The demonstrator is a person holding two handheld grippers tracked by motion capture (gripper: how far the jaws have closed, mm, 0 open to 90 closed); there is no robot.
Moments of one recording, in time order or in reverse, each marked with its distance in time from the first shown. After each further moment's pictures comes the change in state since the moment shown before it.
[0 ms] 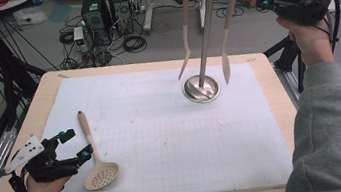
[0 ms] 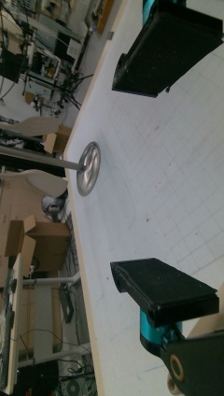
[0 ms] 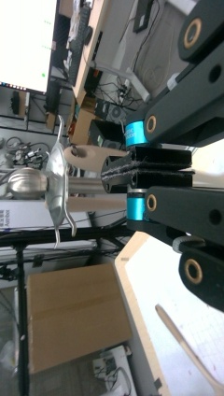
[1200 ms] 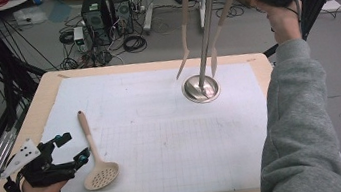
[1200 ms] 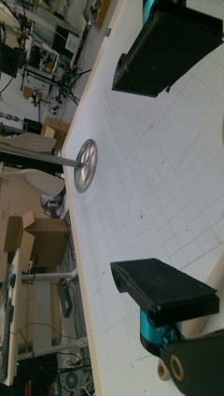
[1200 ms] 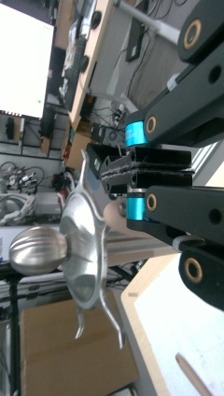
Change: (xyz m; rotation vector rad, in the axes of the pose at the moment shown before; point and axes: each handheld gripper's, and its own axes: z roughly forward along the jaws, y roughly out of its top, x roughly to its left) left arm -0.002 -0.003 -0.011 0.012 0.020 0.000; right arm -0.026 0.016 0.066 0.021 -0.100 -0.002
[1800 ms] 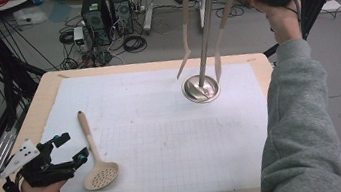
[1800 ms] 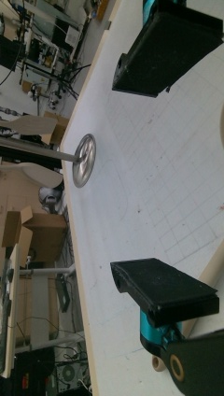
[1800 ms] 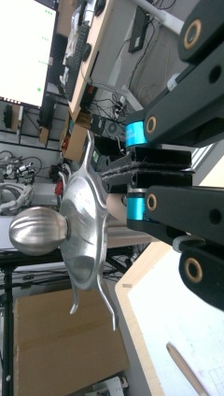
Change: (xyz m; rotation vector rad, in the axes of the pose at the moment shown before) left arm 0.002 -0.001 -0.001 0.002 0.020 -0.007; right arm 0.006 0.004 0.001 0.019 0.038 -0.028
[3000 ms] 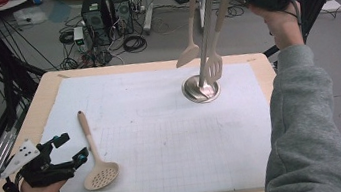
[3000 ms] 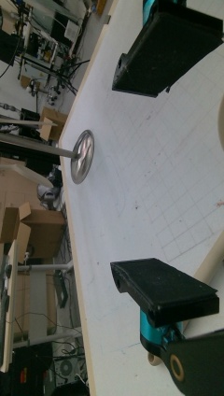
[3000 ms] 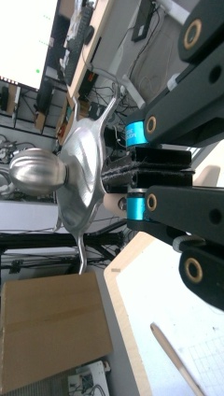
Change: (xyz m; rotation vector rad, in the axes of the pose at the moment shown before) left arm 0.001 -0.001 0.000 0.008 0.016 0.000; right arm 0.027 0.006 -0.005 0.034 0.052 -0.044
